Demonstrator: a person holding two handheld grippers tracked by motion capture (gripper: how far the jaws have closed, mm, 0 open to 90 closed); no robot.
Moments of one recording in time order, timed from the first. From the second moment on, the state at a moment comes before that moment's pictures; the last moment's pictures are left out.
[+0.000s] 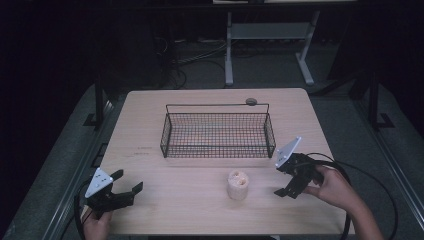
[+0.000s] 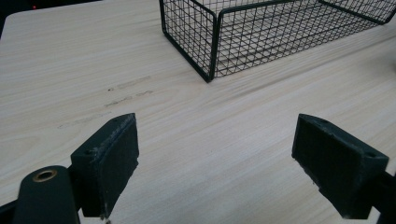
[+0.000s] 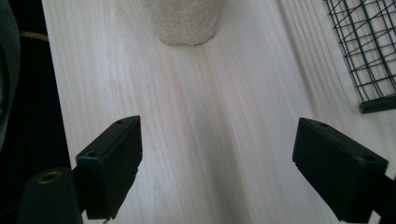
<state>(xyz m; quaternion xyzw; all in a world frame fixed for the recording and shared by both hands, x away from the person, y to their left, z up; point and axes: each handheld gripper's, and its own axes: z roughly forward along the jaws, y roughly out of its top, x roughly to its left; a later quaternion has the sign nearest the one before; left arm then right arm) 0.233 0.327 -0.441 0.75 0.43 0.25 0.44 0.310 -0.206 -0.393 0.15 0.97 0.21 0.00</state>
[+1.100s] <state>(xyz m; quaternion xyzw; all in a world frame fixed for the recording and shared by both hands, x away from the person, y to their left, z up) 0.231 0.330 -0.439 0.74 0.43 0.25 0.45 0.328 -0.137 -0.368 0.07 0.98 0.18 -0.01</state>
